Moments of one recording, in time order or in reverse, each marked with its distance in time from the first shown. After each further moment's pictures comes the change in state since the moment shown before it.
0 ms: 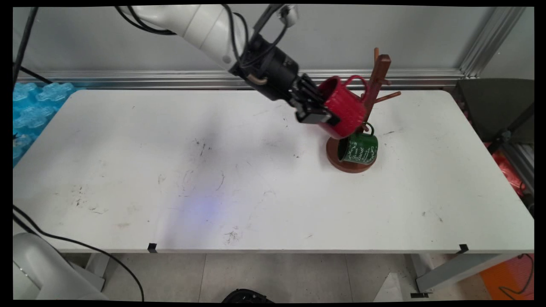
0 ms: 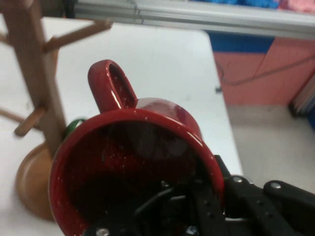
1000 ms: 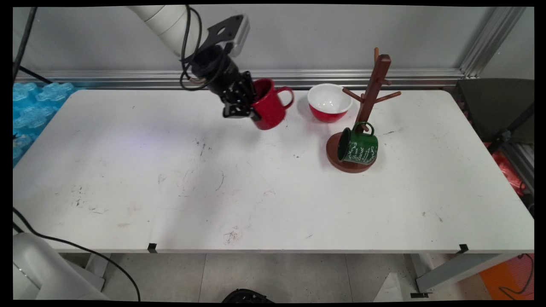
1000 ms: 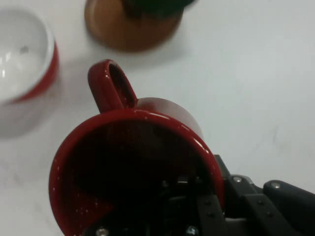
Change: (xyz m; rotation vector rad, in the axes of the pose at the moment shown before) arm -0.055 -0.063 -0.058 0.086 -0.399 0.327
